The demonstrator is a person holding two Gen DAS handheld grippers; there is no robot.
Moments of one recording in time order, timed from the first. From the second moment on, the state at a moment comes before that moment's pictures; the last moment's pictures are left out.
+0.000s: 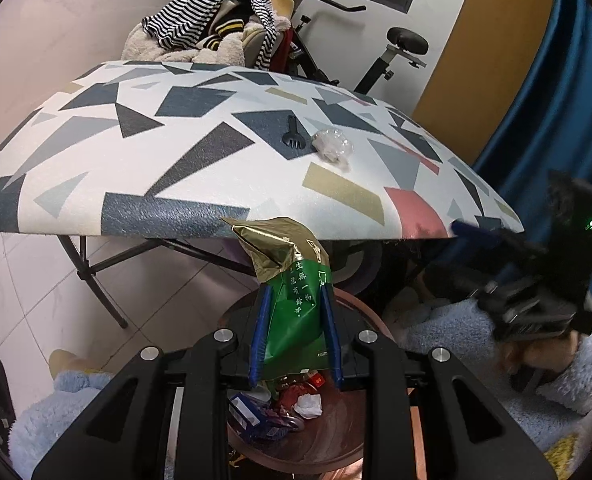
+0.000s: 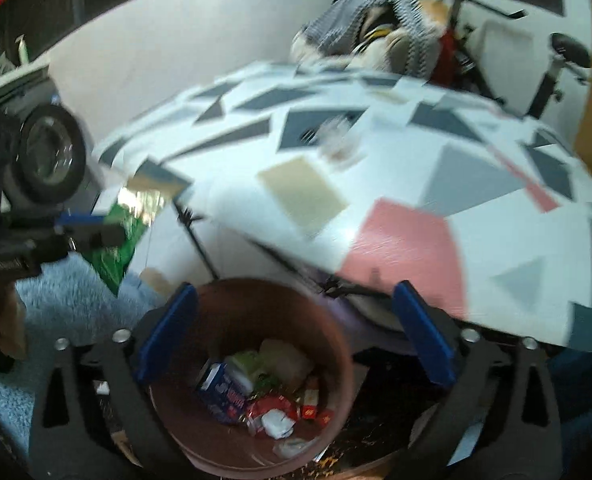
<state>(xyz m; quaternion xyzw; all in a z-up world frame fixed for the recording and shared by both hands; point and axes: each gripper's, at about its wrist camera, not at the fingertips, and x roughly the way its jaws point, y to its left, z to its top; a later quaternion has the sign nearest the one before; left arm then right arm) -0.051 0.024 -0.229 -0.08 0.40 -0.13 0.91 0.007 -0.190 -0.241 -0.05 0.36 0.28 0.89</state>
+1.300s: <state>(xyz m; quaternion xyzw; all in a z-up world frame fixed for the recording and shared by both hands) -0.037 0.013 -0.250 -0.05 0.43 -0.10 0.89 0.014 -0.206 -0.249 -0.04 0.37 0.22 0.90</state>
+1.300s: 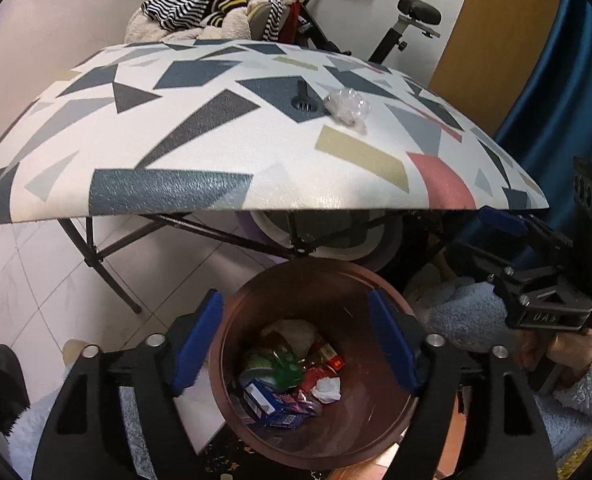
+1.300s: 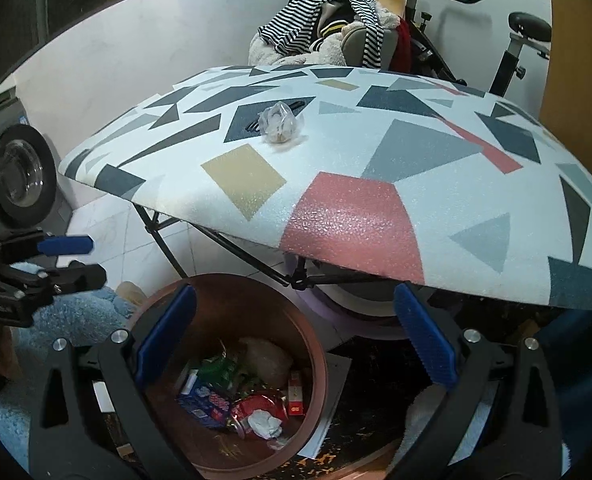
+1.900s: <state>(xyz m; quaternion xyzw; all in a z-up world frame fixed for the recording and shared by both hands) -0.018 0.035 -0.174 -0.02 0.34 -0.05 0.94 0.032 -0.202 -0.231 -0.05 0.37 0.25 0.89</state>
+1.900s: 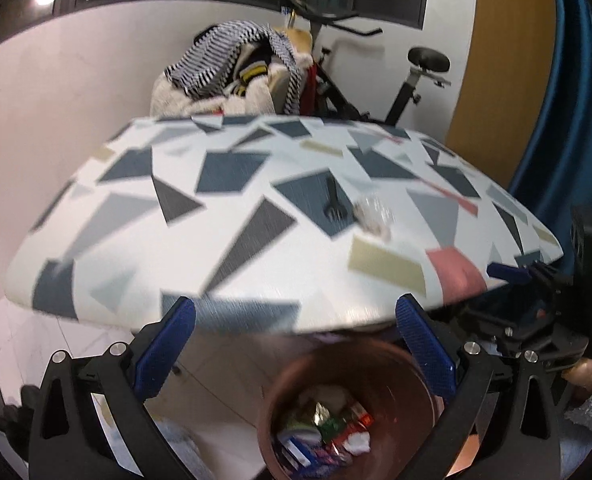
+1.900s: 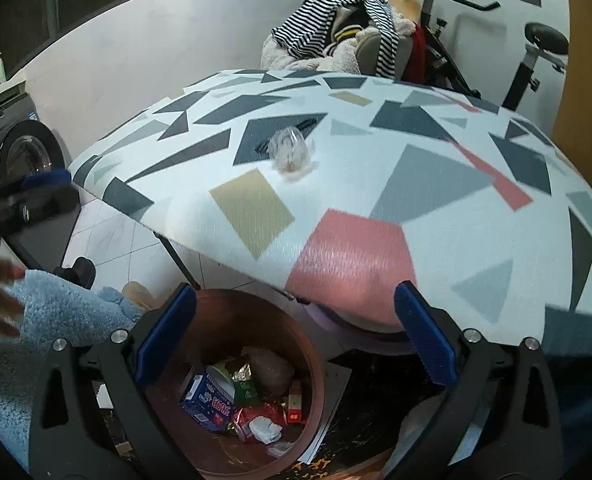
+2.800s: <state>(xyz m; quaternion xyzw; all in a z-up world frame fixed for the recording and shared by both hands) 0.050 0.077 -0.121 0.00 0.31 -0.06 0.95 0.116 -0.183 -0.207 -0.07 0.41 0.25 0.87</state>
